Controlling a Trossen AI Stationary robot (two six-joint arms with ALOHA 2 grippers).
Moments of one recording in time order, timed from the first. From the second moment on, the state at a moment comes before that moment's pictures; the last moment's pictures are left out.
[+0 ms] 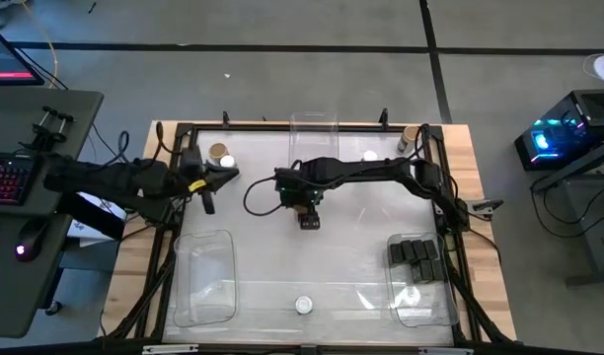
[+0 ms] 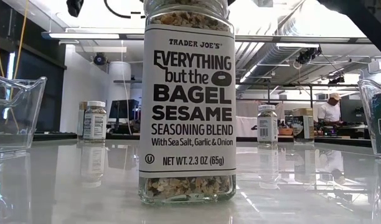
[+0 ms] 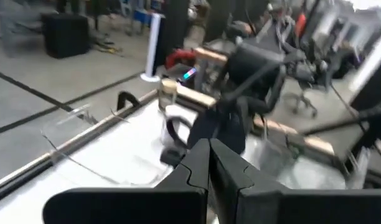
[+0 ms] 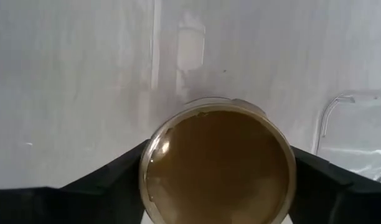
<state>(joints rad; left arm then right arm) -0.21 0.67 0.78 -0.27 -0.57 -0.32 -0.07 2.19 1.94 -1.08 -0.07 -0.15</state>
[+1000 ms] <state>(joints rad) 0.19 0.83 0.78 -0.03 -0.23 -0.20 -0.53 2.01 2.10 -1.23 0.15 0.13</state>
